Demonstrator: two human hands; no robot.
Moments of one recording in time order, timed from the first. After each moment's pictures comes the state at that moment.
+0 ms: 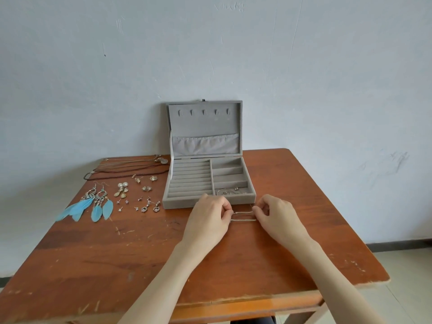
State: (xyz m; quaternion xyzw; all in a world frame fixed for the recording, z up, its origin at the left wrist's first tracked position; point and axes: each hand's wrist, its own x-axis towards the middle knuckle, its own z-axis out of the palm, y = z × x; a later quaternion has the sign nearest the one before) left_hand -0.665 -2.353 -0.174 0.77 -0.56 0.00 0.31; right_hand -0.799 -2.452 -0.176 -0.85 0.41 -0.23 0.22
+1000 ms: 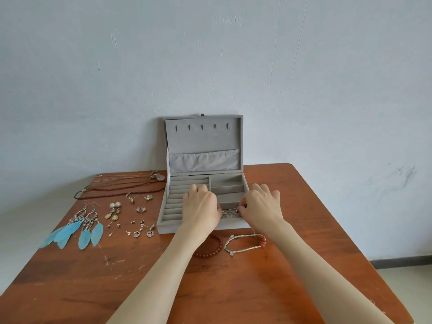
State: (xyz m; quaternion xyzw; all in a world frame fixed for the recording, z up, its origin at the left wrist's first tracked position) left_hand -0.621 -2.411 -0.157 0.85 -0.51 0.08 0.12; right_hand -0.731 -2.492 -0.154 -0.90 0.41 -0.12 0.04
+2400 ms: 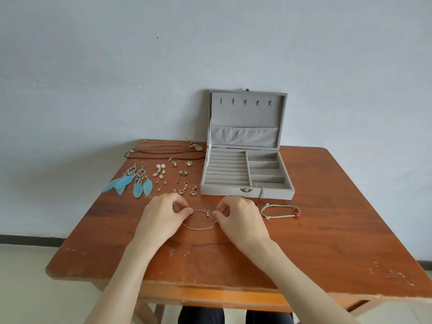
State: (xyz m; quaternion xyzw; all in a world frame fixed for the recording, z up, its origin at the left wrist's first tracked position) left_hand -0.577 -2.247 -0.165 0.88 -0.37 -0.06 0.28; right_hand -0.703 -2.352 -0.164 -0.89 0.32 -0.19 0.26
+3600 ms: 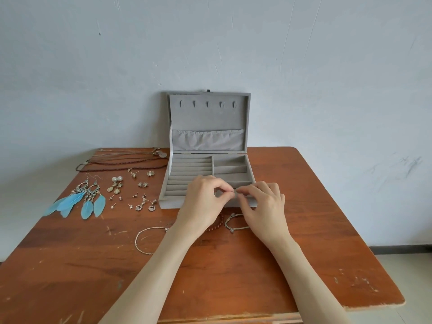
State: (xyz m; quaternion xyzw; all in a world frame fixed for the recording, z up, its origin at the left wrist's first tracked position) left_hand -0.642 -2.374 -0.151 0.75 -0.51 -0.05 0.43; right_hand -0.755 -2.458 -0.196 -0.84 0.35 -0.39 0.15
